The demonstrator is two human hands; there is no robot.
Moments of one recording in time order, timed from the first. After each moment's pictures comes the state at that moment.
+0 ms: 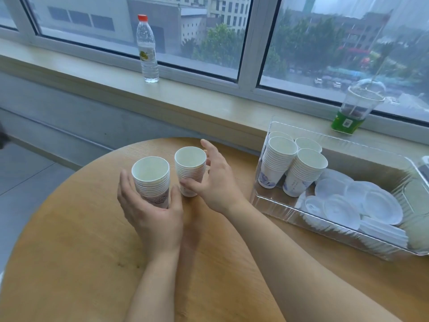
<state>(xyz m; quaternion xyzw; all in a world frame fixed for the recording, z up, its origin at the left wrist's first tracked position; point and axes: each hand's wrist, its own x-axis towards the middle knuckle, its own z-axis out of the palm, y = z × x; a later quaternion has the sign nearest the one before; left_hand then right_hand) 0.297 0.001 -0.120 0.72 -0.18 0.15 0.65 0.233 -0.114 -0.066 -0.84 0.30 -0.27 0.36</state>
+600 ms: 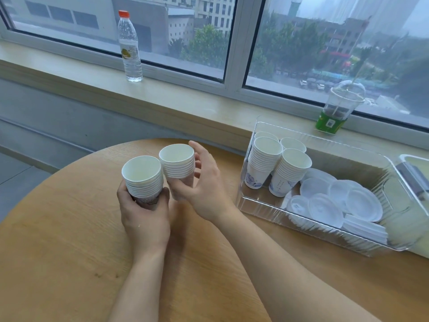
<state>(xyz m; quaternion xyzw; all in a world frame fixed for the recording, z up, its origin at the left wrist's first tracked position) 0.301 -0.013 -0.129 0.71 -0.14 0.00 0.69 0.225 -0.114 -0.077 -0.80 0.27 -0.35 0.41</state>
